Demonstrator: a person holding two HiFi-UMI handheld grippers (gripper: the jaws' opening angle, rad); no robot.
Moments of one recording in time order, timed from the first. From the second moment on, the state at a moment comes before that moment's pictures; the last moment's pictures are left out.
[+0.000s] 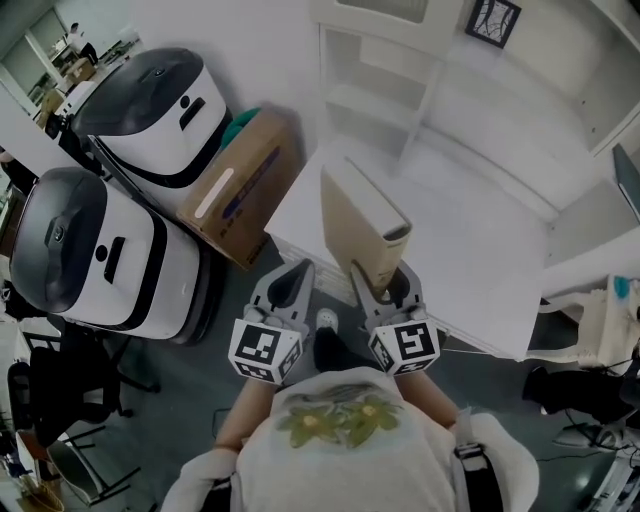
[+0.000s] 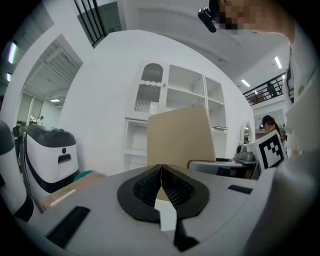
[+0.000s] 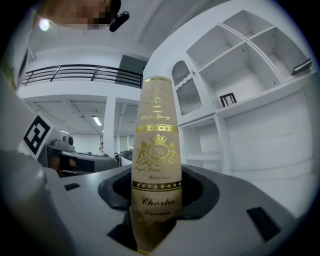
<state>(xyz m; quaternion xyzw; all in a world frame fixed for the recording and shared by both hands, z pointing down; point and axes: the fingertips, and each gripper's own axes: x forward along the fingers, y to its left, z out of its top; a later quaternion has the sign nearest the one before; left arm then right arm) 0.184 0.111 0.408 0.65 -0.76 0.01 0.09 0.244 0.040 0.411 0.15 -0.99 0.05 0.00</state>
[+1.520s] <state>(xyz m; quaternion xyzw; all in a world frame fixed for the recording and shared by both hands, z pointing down) 0.026 -0.032 0.415 0.74 -0.67 0.03 0.09 0.082 -0.087 0.402 0.24 -0.97 0.04 -0.01</state>
